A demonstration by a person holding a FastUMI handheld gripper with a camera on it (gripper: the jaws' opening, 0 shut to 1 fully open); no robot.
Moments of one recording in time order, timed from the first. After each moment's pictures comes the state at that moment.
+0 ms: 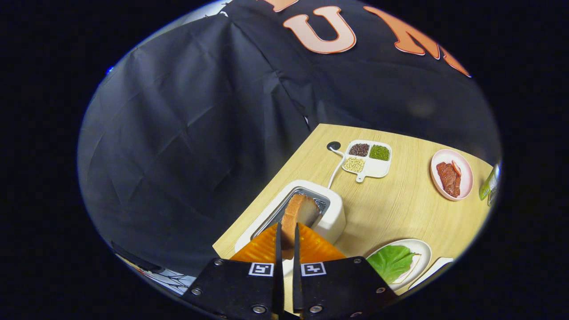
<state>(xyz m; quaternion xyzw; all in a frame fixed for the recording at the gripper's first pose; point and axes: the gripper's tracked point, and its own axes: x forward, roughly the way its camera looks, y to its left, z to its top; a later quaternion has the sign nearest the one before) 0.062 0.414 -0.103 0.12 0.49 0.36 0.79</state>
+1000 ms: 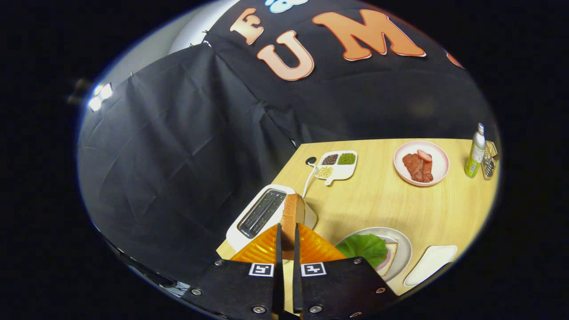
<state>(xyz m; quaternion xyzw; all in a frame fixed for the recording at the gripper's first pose) 0.052 0.284 -0.103 0.20 0.44 0.32 0.81</state>
